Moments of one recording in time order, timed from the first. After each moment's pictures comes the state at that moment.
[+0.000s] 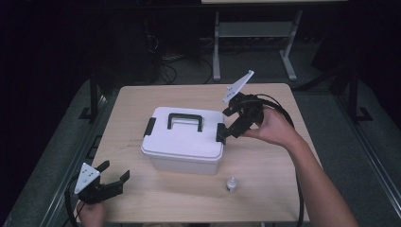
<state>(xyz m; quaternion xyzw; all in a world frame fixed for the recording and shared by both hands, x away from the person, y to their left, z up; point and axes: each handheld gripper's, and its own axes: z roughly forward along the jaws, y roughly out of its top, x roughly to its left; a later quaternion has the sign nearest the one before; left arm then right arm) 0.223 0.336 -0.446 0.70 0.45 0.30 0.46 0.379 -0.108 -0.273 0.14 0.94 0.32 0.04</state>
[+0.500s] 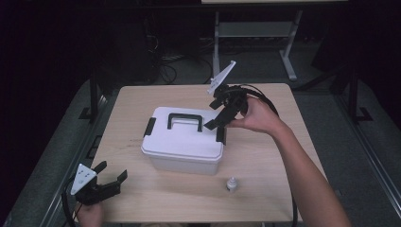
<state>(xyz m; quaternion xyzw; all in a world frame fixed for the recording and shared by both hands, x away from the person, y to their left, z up) 0.221 0.341 -0.446 0.69 0.46 0.31 0.47 0.407 -0.075 -0.267 0.12 0.94 0.32 0.03</state>
